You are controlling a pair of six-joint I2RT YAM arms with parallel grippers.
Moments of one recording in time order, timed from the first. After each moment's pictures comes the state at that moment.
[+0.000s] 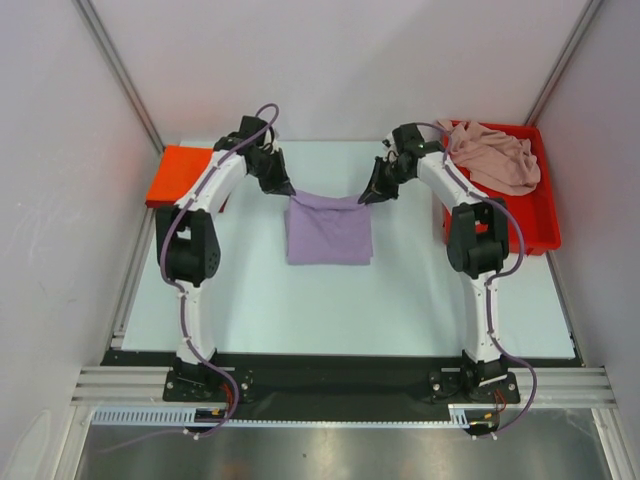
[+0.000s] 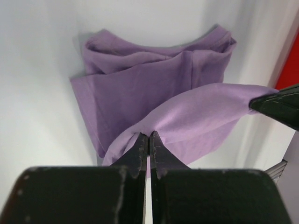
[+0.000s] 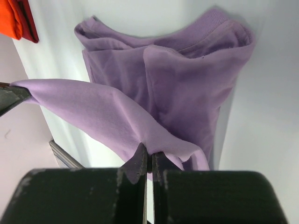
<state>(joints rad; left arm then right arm) -0.23 2.14 1.94 -0.84 0.34 -0.46 0.27 2.27 2.02 -0.82 -0.55 0.50</state>
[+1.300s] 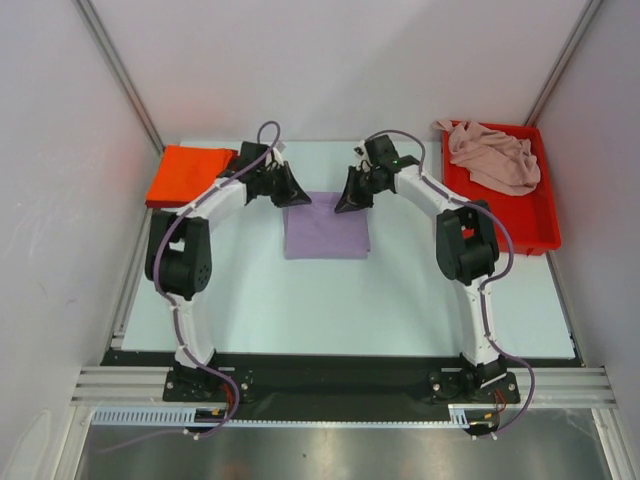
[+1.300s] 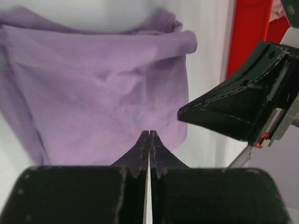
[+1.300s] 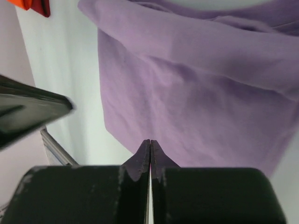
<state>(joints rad) -0.24 1.96 1.53 -0.34 0.53 -0.58 0.39 2.24 1.93 -0.64 -0.52 0.53</state>
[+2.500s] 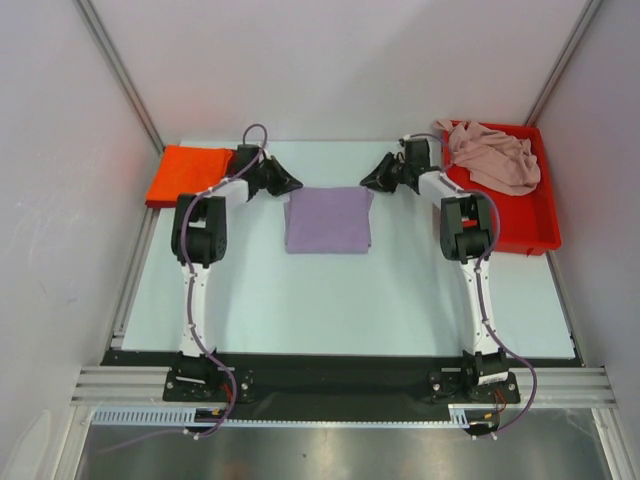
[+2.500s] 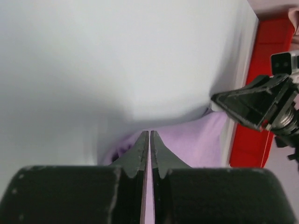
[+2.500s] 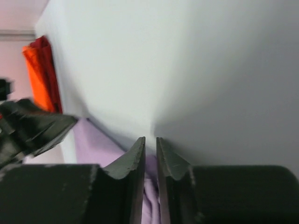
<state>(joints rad) -0.13 2.46 1.81 0.04 0.56 -0.82 0.17 2.60 2.06 -0.09 -0.62 0.81</state>
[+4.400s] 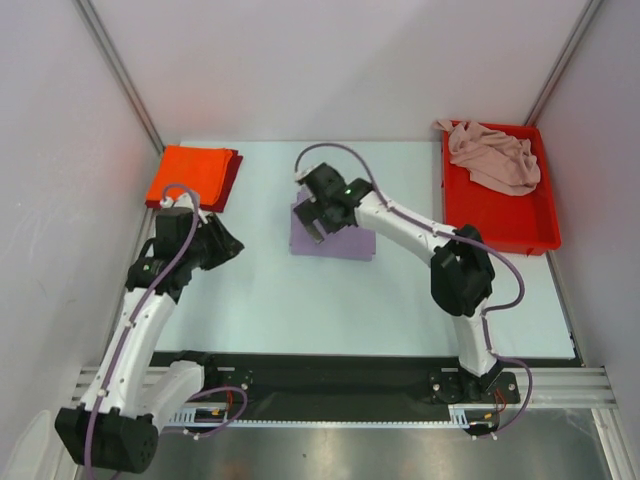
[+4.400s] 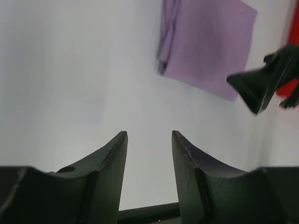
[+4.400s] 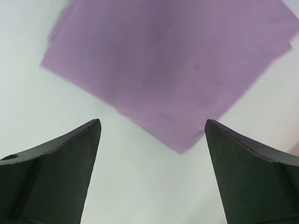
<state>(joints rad) -0.11 0.94 0.88 -0.64 0.20 -0.52 0.74 2.04 1.85 -0.78 0.21 0.09</state>
